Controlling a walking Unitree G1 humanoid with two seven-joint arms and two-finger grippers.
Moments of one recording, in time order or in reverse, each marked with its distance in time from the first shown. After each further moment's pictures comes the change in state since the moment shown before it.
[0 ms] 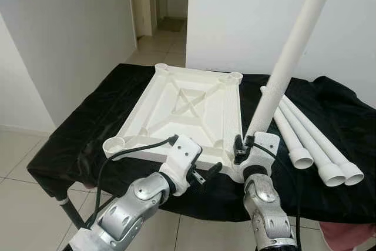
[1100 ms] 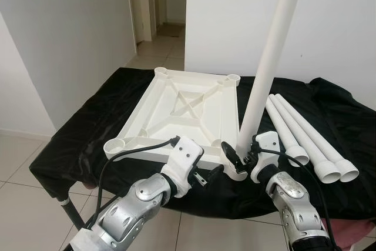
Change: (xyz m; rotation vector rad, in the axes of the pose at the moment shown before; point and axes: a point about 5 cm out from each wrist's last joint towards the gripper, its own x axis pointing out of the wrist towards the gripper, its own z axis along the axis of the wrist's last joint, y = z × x) left arm 0.001 -0.004 -0.001 -0.019 0.005 -0.019; right arm 0.013 -0.032 0.002 -0.220 0.041 0.565
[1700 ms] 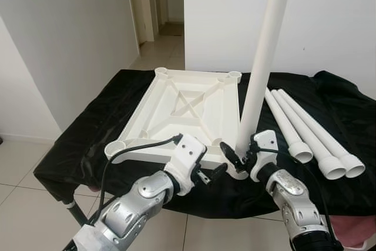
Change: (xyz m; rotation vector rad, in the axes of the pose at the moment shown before) left arm 0.006 -0.003 0.003 -0.004 -0.006 -0.025; right arm 0.002 -0.004 -0.001 -0.010 -0.001 0.007
